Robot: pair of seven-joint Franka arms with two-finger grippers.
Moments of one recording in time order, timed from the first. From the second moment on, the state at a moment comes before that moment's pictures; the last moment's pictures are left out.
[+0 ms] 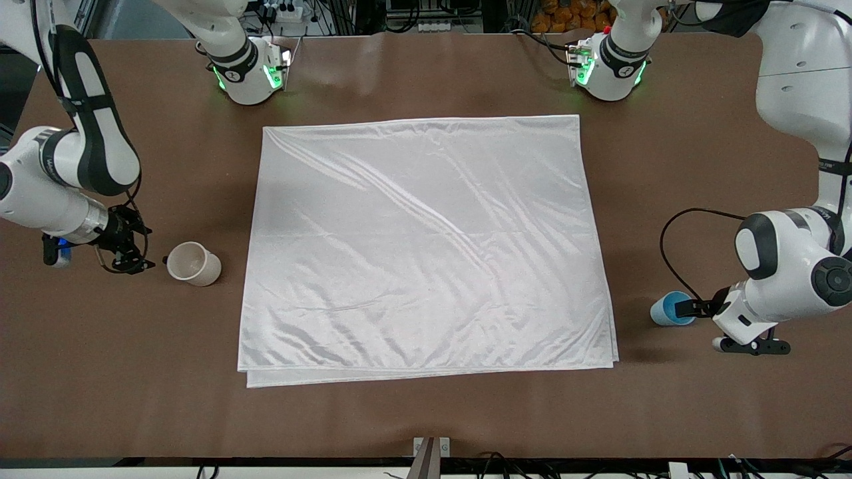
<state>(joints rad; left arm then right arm) 0.08 0.70 0.00 -1.50 0.02 2.19 0.13 -0.26 0.26 0.04 -2.12 0.02 2.35 1.07</state>
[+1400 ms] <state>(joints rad) 0.08 0.70 -0.01 -1.49 0.02 2.19 0.12 -0.27 0.40 0.04 -2.12 0.02 2.49 1.13</state>
